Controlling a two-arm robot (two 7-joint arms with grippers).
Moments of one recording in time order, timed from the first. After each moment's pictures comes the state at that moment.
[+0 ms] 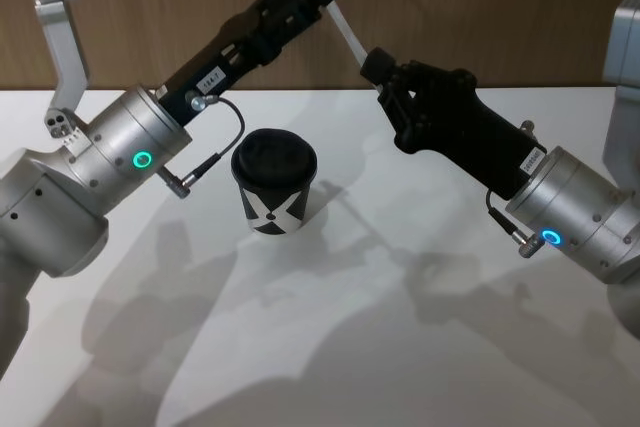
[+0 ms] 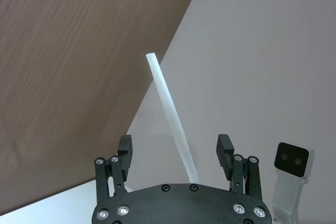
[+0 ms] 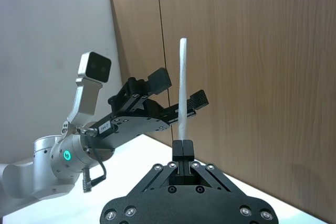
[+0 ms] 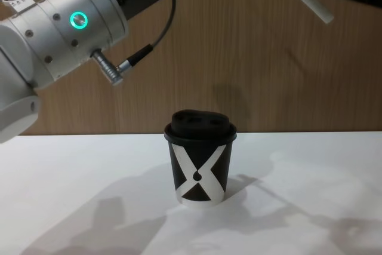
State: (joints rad) left arm -0.48 0.25 0.41 -1.46 -1.11 0.12 -0.71; right arm 0.16 0.41 -0.25 -1.85 0.62 0.11 0.53
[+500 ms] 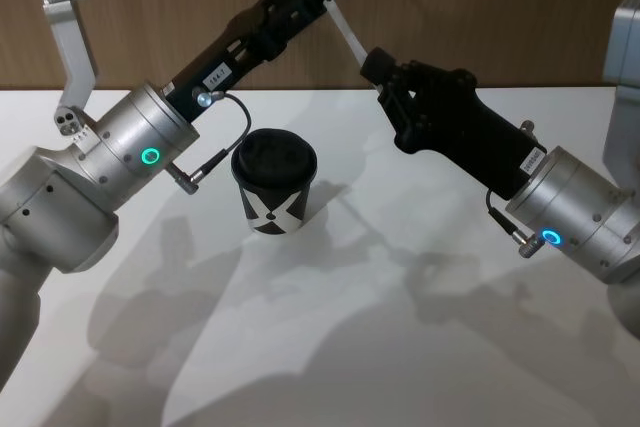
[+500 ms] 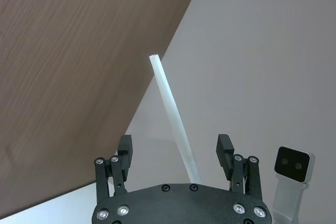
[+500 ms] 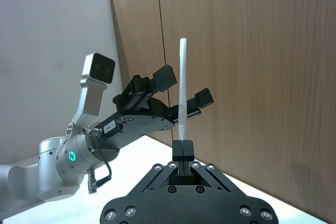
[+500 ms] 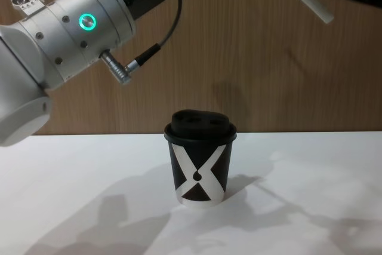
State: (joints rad) left arm -0.50 0.24 0.43 -1.42 -1.12 0.11 -0.73; right arm 0.16 0.41 -0.25 -1.85 0.62 0.11 0.53
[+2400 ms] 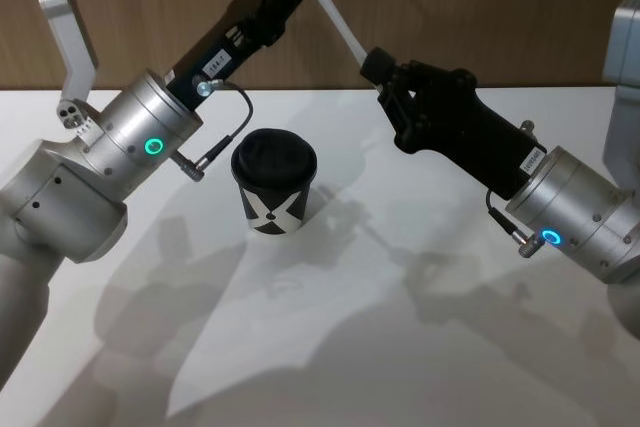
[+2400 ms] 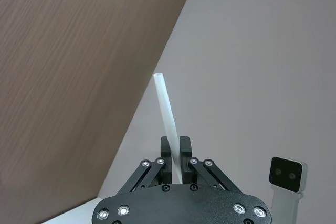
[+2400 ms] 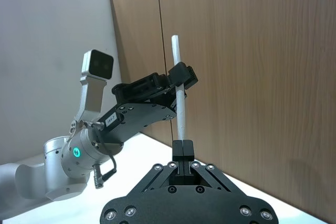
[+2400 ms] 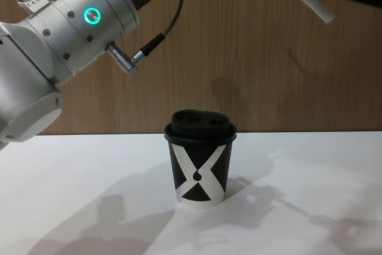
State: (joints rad) left arm -0.54 0.23 0.46 -1.38 -1.17 0.03 -0.78; right arm 0.16 0.41 -0.25 -1.85 0.62 0.11 0.53
